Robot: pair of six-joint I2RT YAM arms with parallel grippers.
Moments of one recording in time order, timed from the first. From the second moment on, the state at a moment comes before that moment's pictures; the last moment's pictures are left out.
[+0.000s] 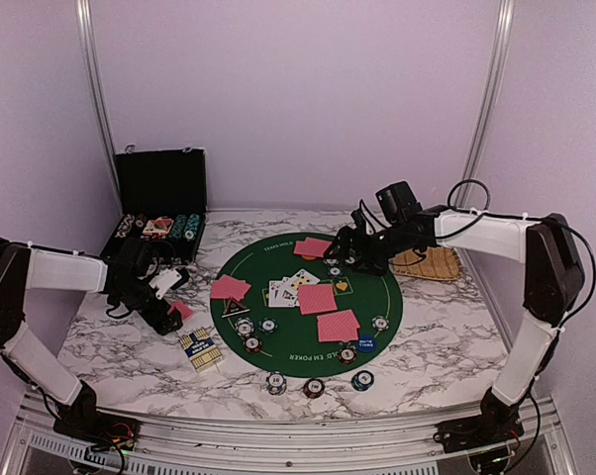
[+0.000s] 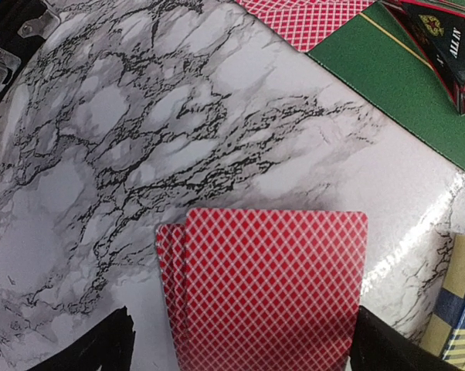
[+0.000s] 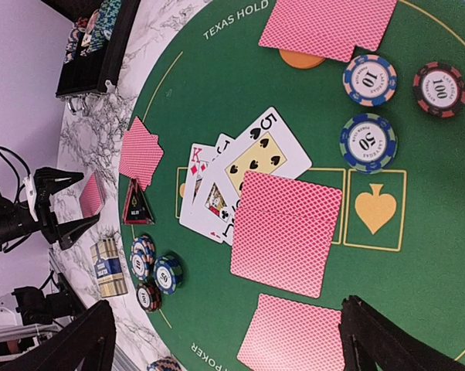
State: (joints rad) left arm -0.27 1.54 0.73 -0.33 0.10 0.44; right arm 0.49 1.78 1.32 -0.40 -0.47 0.55
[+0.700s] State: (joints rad) left arm -0.27 1.40 0.77 -0.36 0.07 0.37; right arm 0.49 1.70 1.29 -0.39 -0.37 0.53
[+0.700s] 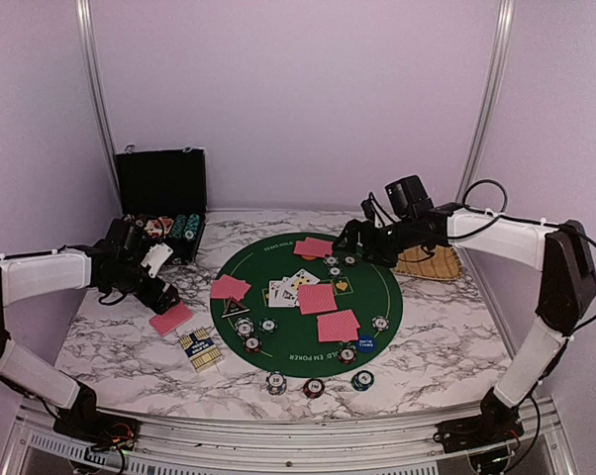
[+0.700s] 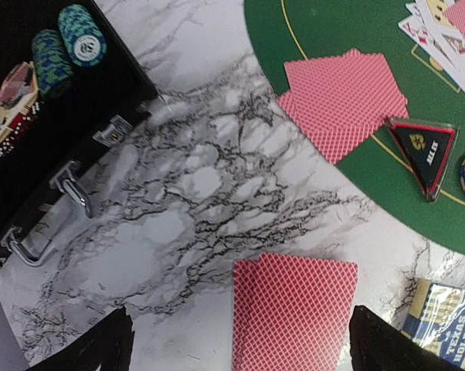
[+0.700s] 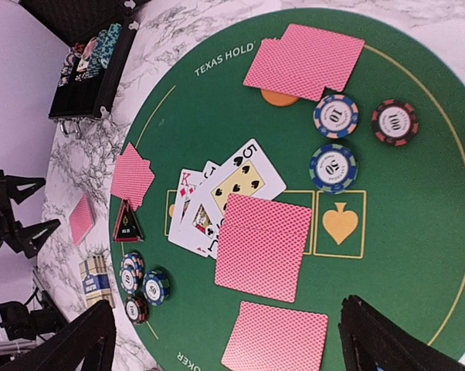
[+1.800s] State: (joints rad) left arm -0.01 1.47 0.52 0.36 0.14 0.07; right arm 0.31 1.05 0.29 0.46 0.85 0.18
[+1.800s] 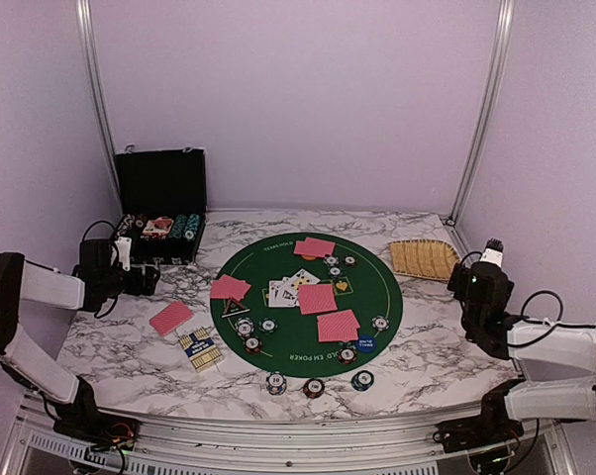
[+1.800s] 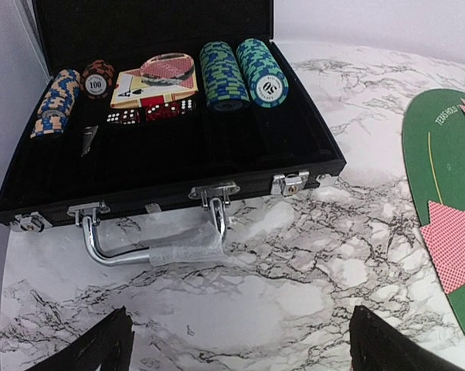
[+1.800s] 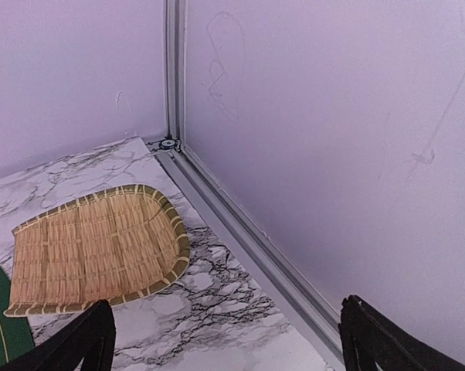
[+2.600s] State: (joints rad) left arm -0.01 1.52 0.24 1.05 -0.04 -0.04; right arm 0.18 1.39 0.11 1.33 0.59 -0.04
